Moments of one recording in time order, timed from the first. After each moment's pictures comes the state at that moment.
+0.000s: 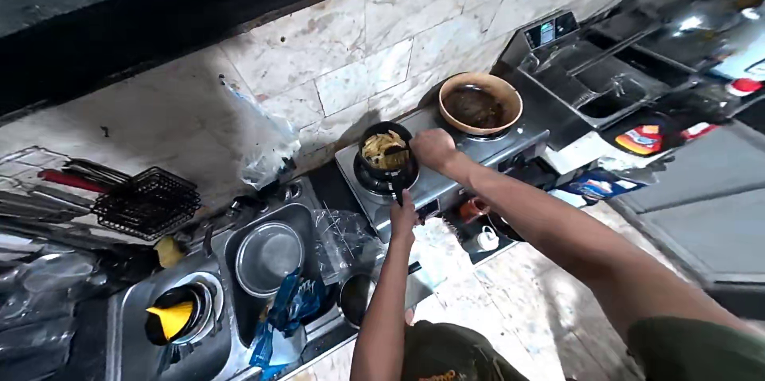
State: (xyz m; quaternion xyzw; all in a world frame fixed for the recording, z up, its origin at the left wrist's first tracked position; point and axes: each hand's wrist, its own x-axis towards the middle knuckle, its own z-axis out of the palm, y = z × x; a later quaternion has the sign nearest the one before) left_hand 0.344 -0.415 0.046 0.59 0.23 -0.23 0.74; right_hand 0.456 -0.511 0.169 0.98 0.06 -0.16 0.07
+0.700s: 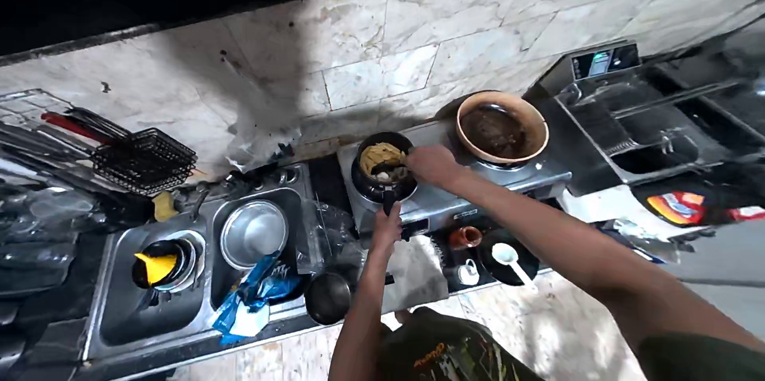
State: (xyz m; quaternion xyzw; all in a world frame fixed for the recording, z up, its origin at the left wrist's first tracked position) left_hand 0.352 -0.427 0.042 0.57 0.26 -0.19 0.76; right_hand 0.485 -0.547 0.159 0.95 0.23 -0.19 0.09
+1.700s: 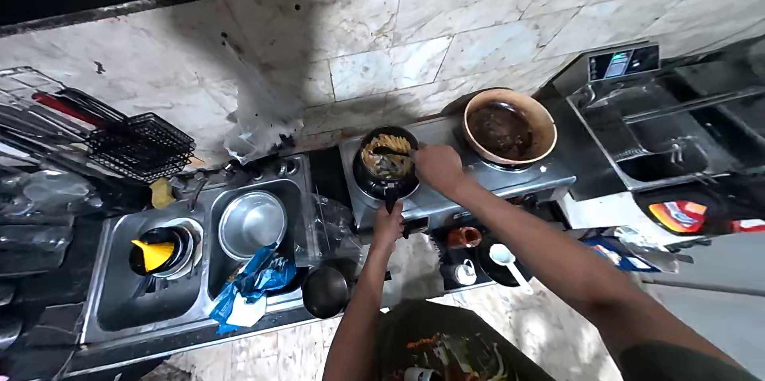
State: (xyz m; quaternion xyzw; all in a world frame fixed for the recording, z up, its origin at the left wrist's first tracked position) left_hand 0.351 -0.429 0.042 0.55 0.27 -0.20 0.76; right_hand 0.475 -0.546 0.140 0.98 0.17 -0.11 0.04
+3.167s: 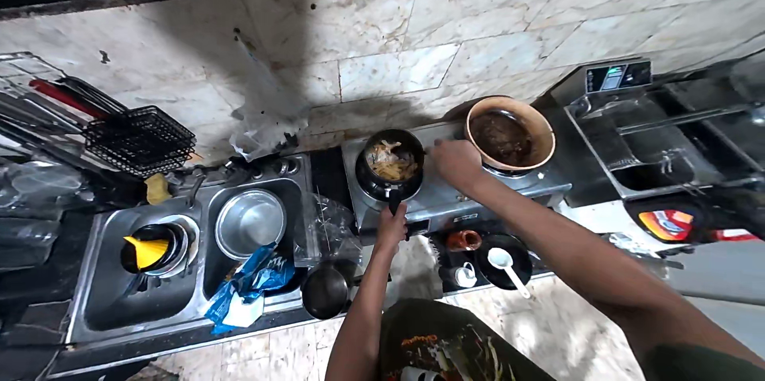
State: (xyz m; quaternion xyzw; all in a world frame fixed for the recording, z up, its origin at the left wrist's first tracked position) left_hand 0.353 -0.426 0.042 0.55 0.27 -0.20 0.76; right_hand 0.481 -0.548 0.176 0.97 0.14 -0.15 0.11
